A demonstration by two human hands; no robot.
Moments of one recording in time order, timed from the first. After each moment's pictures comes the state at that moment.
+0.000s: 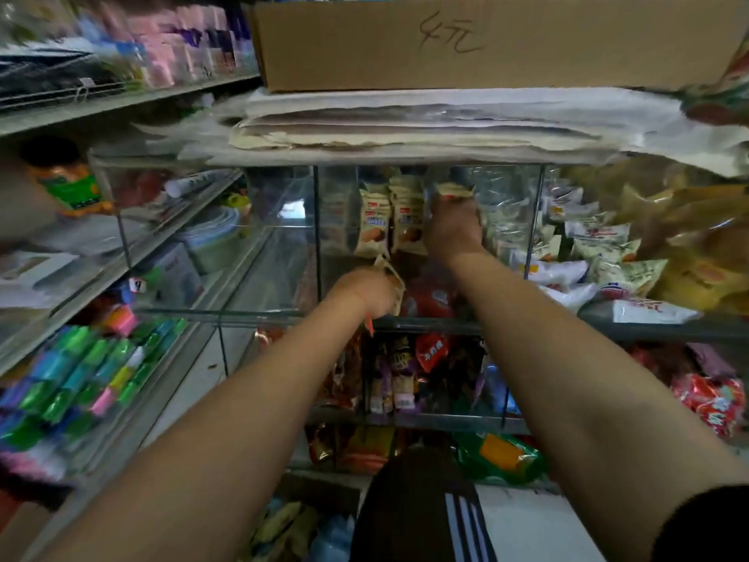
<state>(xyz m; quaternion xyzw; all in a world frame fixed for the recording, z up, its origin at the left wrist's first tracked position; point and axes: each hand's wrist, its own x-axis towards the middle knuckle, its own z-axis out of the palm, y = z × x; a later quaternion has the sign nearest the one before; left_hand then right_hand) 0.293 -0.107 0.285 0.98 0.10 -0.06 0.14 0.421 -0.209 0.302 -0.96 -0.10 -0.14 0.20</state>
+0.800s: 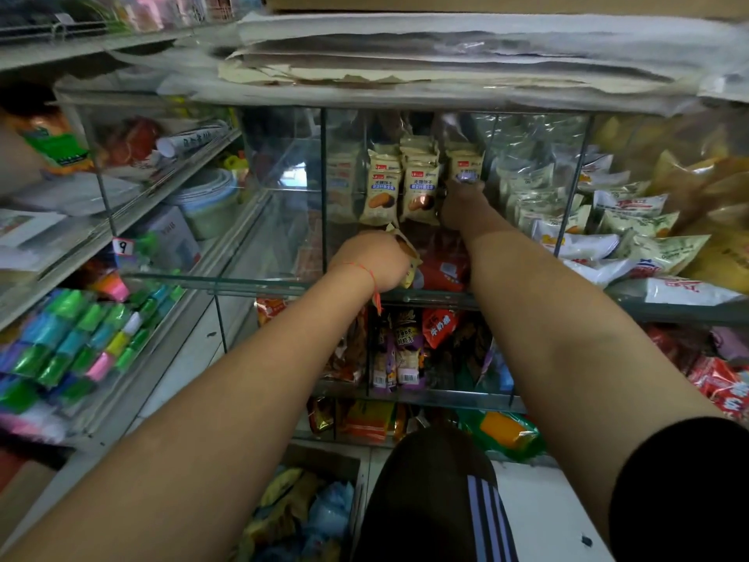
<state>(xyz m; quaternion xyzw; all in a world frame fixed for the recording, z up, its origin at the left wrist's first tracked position) 0.283 -0.109 0.289 0.98 0.11 -0.01 0.15 0.446 -0.199 0.289 -0.98 -0.17 0.01 -0.08</state>
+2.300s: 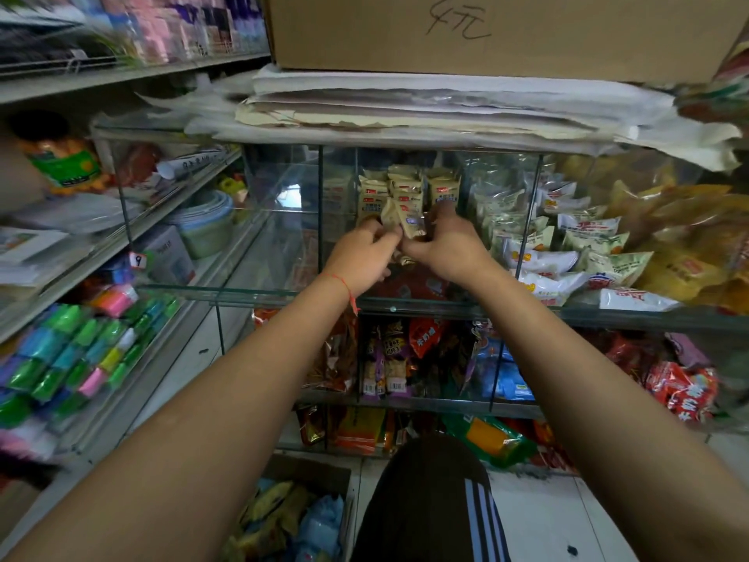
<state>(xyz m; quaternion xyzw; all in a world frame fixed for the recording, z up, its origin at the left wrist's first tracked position) 0.271 -0.110 0.299 0.86 0.11 0.13 0.49 0.334 -0.241 0.310 -0.90 -0.24 -0.08 0.35</state>
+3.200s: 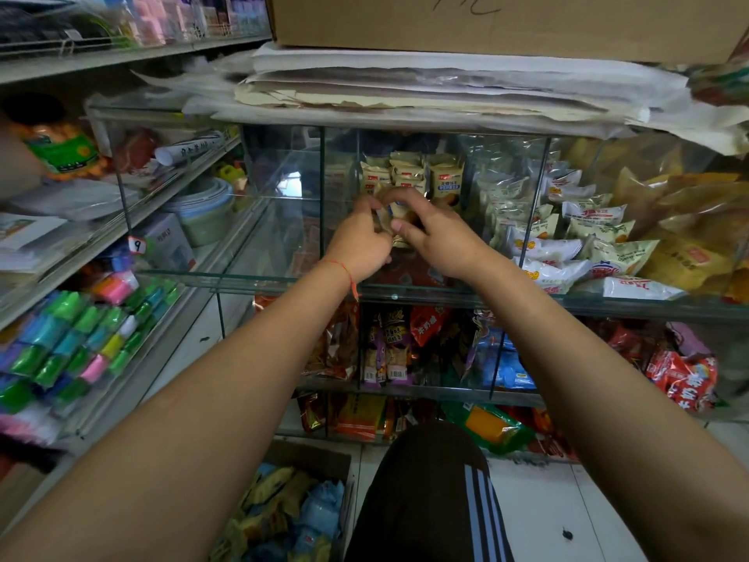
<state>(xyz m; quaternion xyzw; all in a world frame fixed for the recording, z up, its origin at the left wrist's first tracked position) 0.268 -0.107 0.299 0.86 0.10 0.16 0.47 0.333 -0.241 0.301 -0.84 -0.42 -0.06 0.32</state>
